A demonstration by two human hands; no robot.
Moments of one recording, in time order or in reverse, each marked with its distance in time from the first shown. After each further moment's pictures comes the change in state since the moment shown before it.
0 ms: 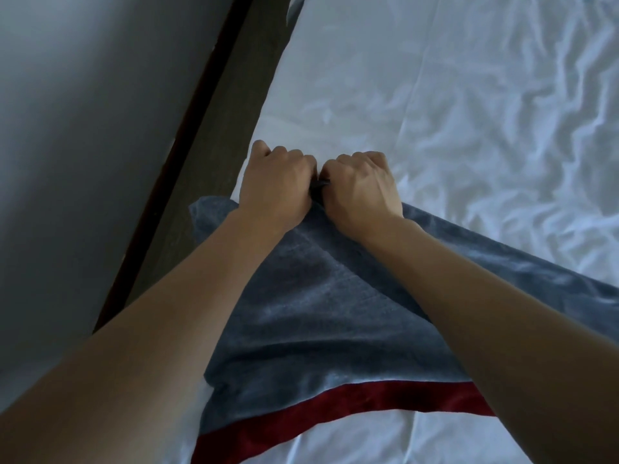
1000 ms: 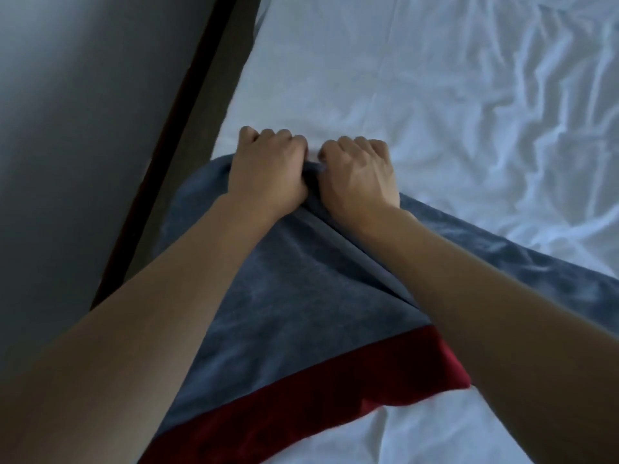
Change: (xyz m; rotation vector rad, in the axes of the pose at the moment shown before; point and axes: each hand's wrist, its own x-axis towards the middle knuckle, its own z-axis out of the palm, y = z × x) left_hand 0.061 0.043 -0.009 -0.021 0.017 0.014; right_hand 0.018 0.065 -0.016 -0.009 0.089 0.078
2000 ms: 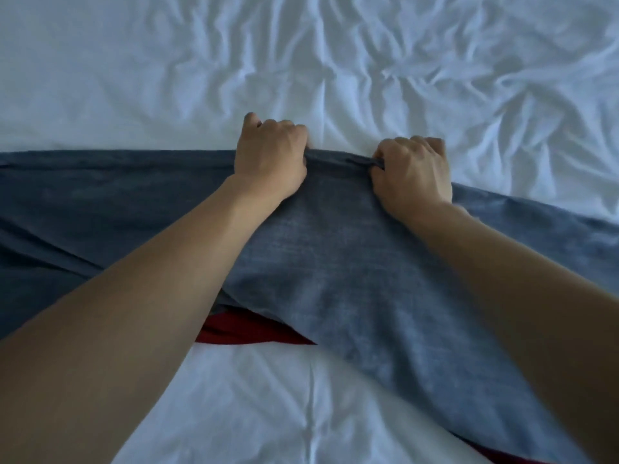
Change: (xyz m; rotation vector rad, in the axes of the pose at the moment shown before) left_hand 0.057 0.429 0.047 0.015 -0.035 0.181; right_hand -0.236 0.422 -0.094 -0.058 0.025 0.352
